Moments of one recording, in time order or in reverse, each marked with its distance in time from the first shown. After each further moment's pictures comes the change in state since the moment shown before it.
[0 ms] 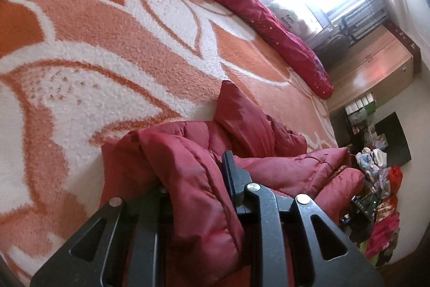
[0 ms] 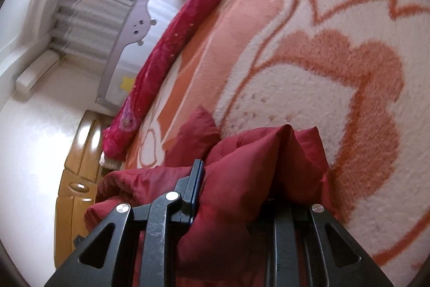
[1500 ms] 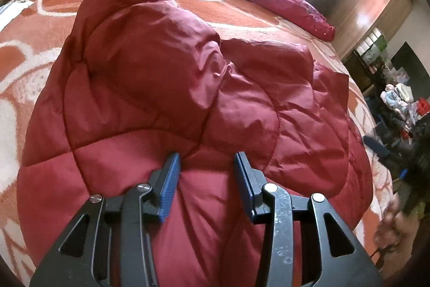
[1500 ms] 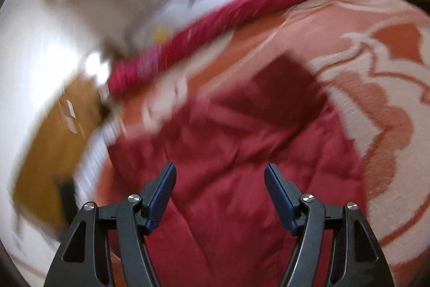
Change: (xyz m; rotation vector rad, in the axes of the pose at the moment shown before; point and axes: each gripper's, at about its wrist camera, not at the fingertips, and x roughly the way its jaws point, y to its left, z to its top) left arm 0.031 -0.087 -0.074 0.286 0.074 0.164; right arm -0.017 0.092 -0.064 -0.537 0.121 -0.082
